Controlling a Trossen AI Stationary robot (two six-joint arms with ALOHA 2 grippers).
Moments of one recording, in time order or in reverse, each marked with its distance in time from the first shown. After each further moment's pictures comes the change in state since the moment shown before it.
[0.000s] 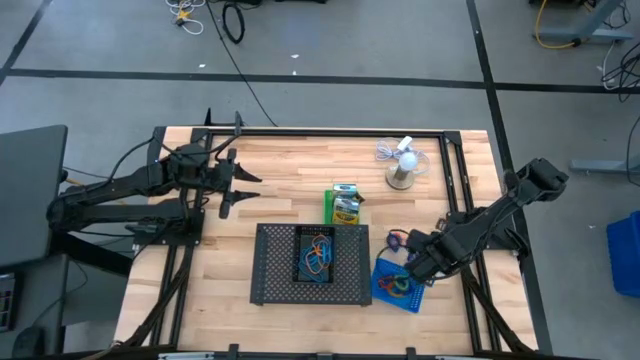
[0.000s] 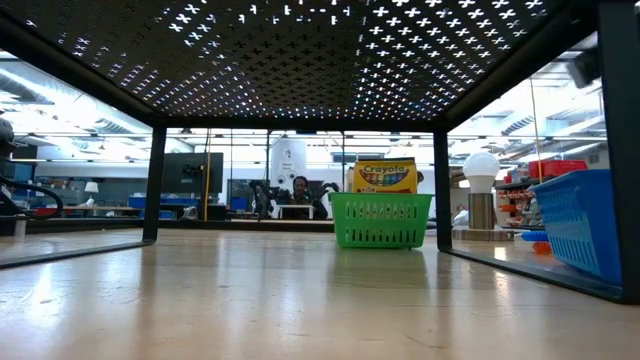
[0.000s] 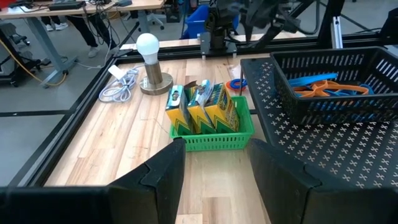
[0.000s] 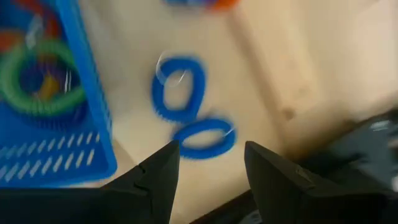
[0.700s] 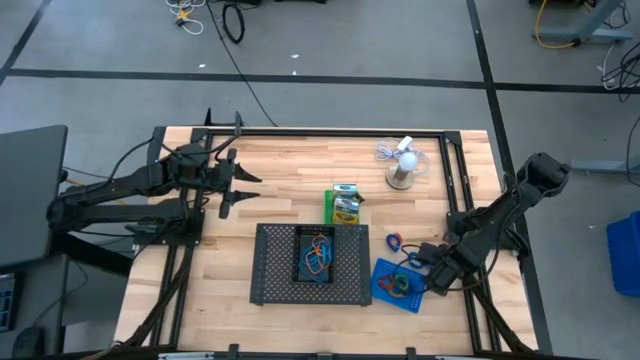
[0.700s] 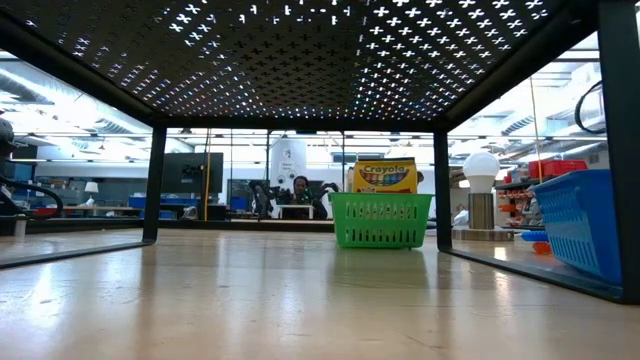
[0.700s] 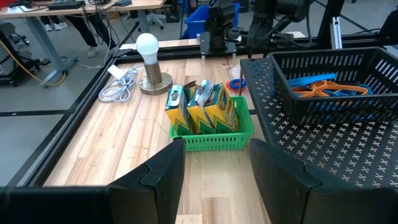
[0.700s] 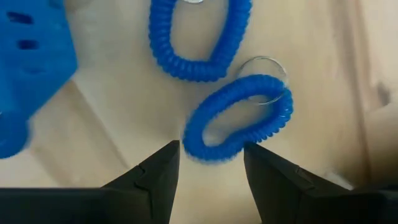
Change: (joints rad) left arm 0.000 0.000 0.000 0.000 0.002 -0.002; right arm 0.176 -0.076 -0.336 0.362 -0.064 0.094
